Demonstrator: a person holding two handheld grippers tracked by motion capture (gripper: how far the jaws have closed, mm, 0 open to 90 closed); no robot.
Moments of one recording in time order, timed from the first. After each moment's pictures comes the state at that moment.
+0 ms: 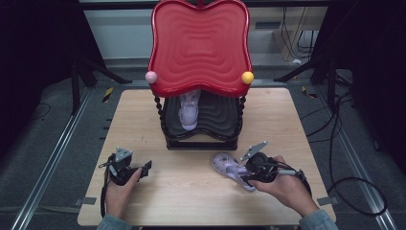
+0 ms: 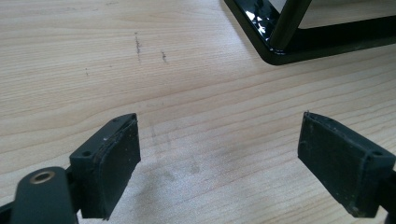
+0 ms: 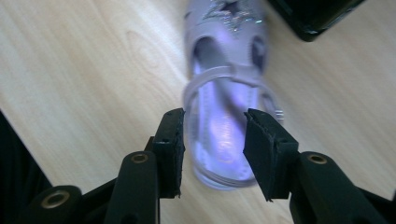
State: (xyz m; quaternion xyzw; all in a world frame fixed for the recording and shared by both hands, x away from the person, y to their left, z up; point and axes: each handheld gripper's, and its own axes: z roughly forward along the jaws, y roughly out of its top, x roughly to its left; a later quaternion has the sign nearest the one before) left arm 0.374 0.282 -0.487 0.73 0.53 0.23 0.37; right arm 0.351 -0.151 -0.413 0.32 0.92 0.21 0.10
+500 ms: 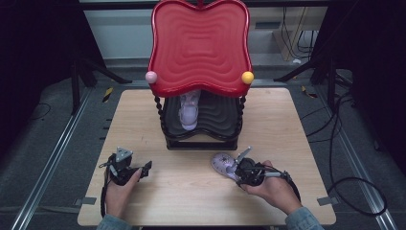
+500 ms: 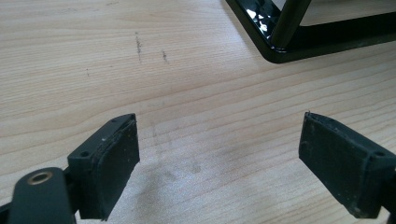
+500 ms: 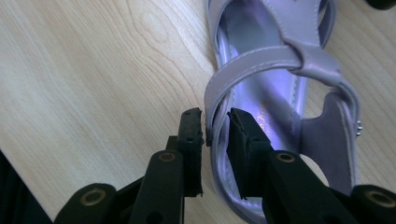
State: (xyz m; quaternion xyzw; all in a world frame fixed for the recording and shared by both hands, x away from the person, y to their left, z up) left arm 0.374 0.280 -0.487 0.74 0.52 0.24 0.36; right arm 0.362 -0.131 -0.451 0.31 0.93 0.16 0.06
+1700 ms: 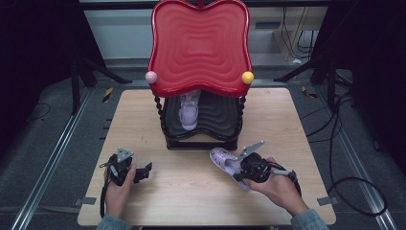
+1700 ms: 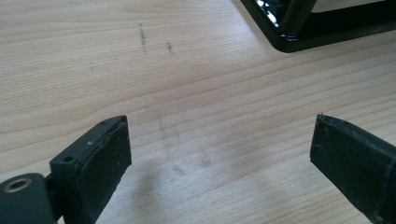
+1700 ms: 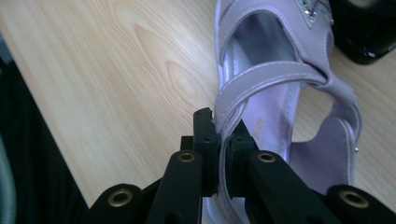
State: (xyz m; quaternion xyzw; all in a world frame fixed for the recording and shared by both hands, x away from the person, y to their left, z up) left arm 0.376 0.283 -0.493 0.74 0.52 0.24 0.35; right arm 0.359 -0.143 -0.423 0.32 0.90 0.29 0.04
